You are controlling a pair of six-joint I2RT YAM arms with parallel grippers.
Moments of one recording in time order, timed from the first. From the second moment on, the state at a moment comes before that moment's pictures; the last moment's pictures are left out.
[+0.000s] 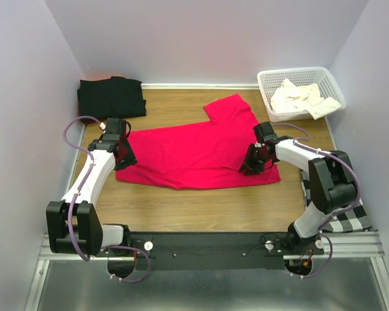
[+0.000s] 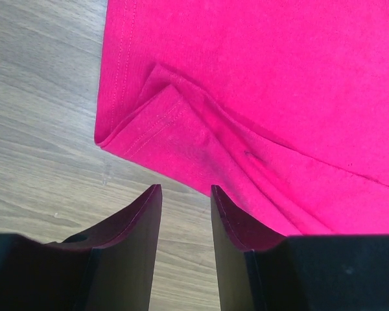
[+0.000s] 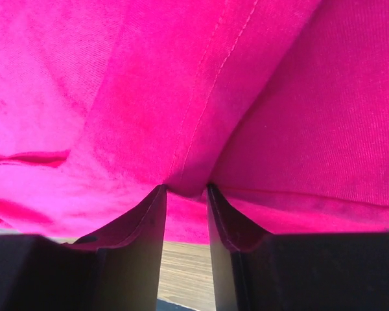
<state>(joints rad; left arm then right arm) -0.06 1.29 0.96 -0.75 -0.12 -0.48 0.31 1.67 0.95 -0.49 -0.20 0.71</state>
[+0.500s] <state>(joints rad) -0.06 1.29 0.95 -0.74 -0.12 -0.46 0.33 1.69 1.00 -0.49 -0.19 0.71</state>
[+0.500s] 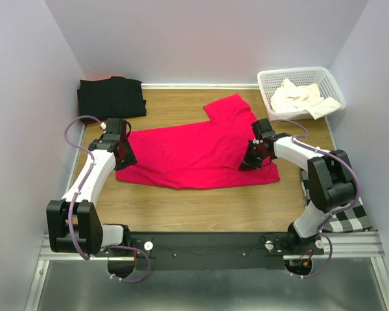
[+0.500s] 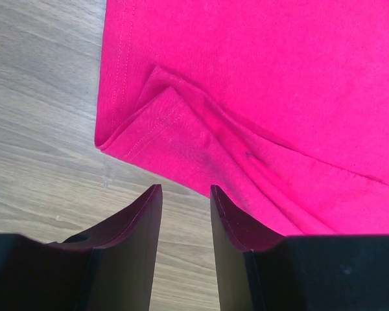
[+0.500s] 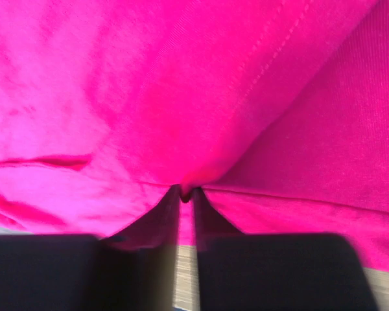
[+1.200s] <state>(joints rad) -0.06 1.29 0.94 -0.73 -0.12 -0.45 0.33 1.80 1.23 -0.50 -0.14 0.68</state>
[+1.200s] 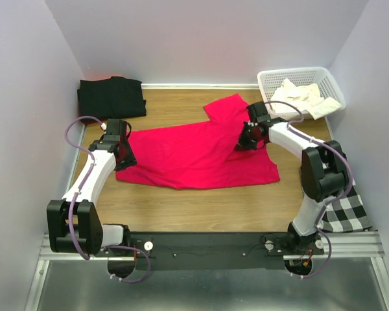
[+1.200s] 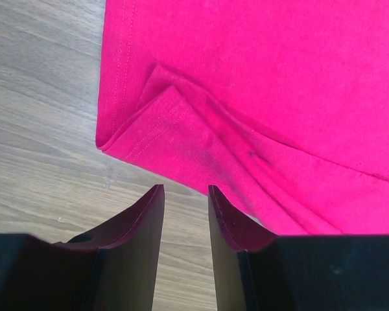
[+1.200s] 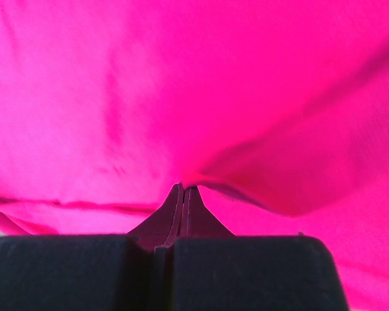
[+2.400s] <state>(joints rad) -0.06 1.47 0.99 -0.67 -0.12 -0.35 0.37 1.94 1.39 -0.53 -0.09 0.48</state>
